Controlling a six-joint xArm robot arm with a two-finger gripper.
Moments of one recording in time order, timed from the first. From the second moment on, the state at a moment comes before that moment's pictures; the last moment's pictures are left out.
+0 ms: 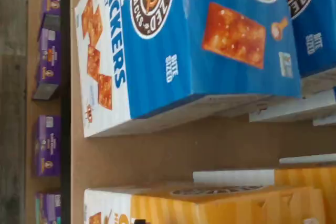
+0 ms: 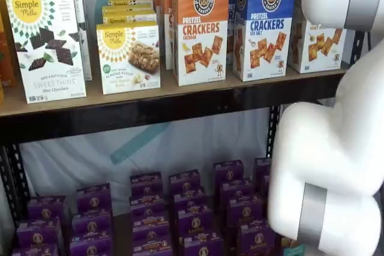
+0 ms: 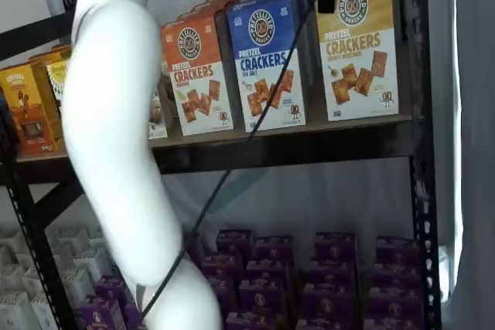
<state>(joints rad) -0.73 -0.18 -1.68 0.47 1.58 -2.18</state>
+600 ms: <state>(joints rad) -0.72 -0.12 -1.76 0.44 1.63 -2.16</state>
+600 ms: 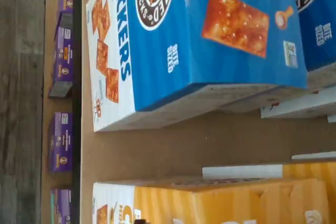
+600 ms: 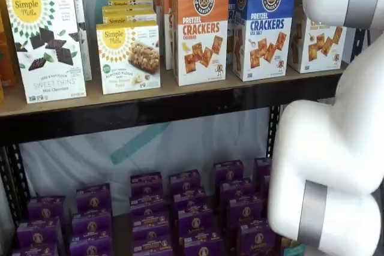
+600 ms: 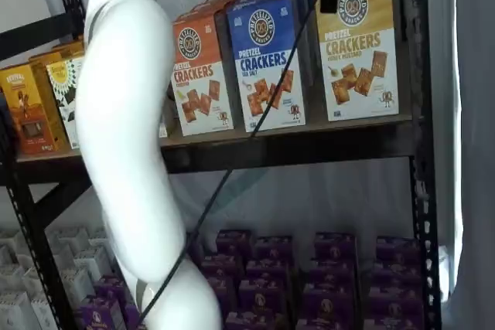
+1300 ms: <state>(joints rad) -0.67 -0.04 -1.88 0.32 1.73 -2.14</state>
